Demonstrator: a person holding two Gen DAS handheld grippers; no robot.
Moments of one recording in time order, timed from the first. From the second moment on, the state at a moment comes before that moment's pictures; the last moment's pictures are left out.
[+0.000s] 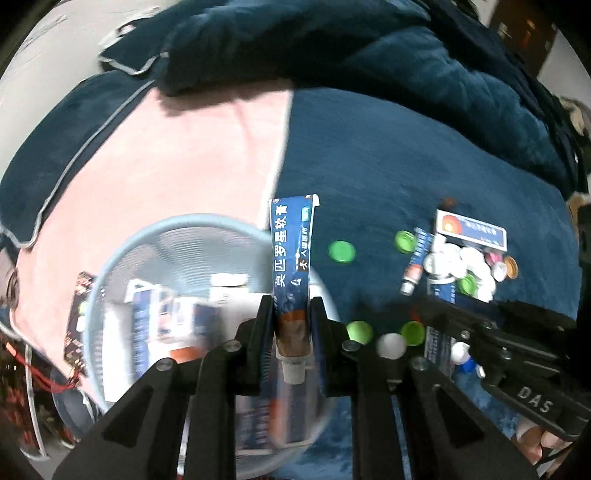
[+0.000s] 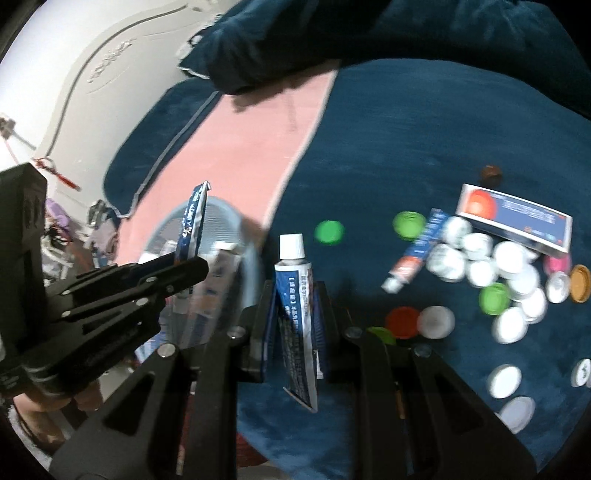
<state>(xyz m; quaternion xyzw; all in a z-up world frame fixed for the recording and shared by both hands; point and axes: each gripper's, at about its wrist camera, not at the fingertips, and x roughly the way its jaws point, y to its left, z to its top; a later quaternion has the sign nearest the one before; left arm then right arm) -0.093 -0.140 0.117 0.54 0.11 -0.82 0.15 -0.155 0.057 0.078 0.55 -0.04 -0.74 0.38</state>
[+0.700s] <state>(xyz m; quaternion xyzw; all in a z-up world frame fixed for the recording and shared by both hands) 0.004 -0.259 0.129 0.54 0.13 -0.79 0.26 -0.093 -0.037 0.076 0.58 -0.07 -0.68 0.44</state>
